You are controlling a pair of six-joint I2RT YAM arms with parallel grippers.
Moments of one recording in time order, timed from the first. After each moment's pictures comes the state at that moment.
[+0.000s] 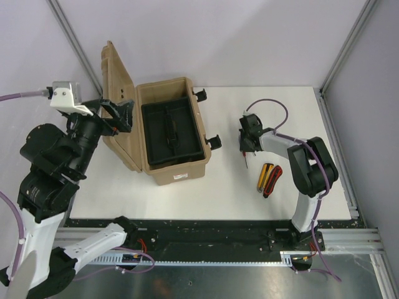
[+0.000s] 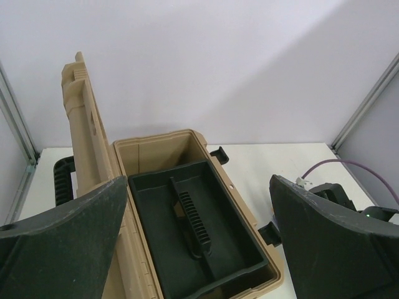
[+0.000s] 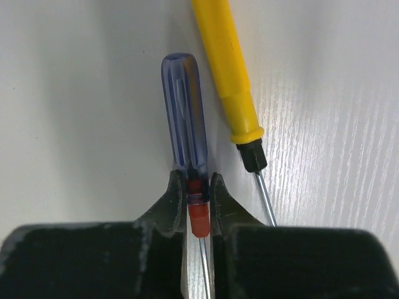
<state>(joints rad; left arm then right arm) -0.56 0.87 1.62 -0.64 -0.36 -0.14 0.43 1.87 1.16 -0.25 0.16 0.37</state>
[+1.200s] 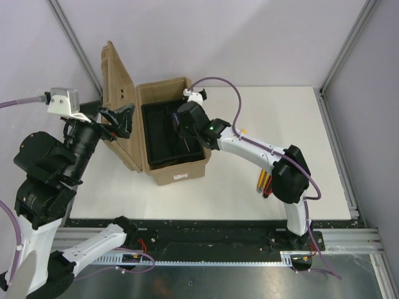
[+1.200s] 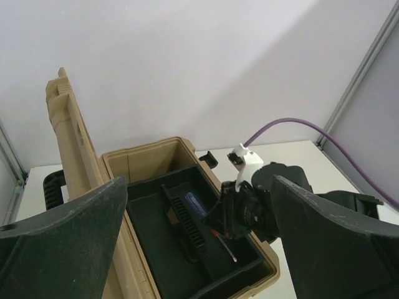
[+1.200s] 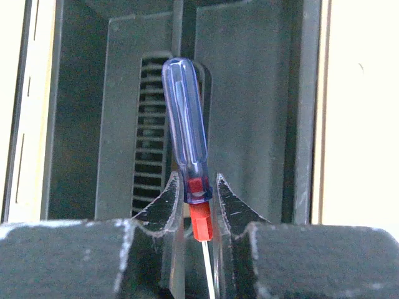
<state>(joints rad) -0.56 0.82 1.58 -0.61 -0.28 -0.10 0.90 1.96 1.76 -0.35 0.29 0.59</state>
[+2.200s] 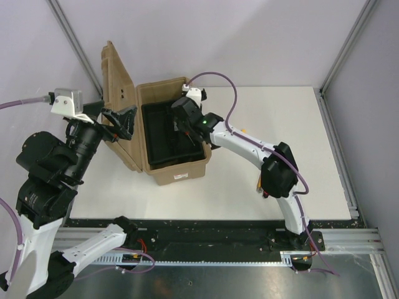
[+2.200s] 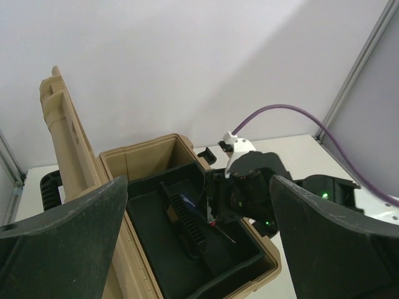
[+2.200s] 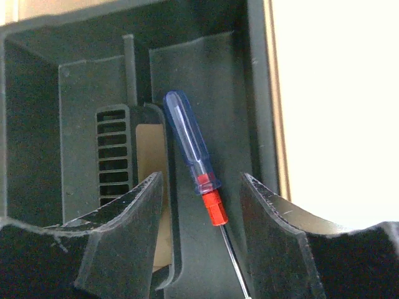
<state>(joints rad) -0.56 0.82 1.57 -0.61 -0.26 -0.09 0.88 2.13 1.99 -0.49 0.46 0.61</state>
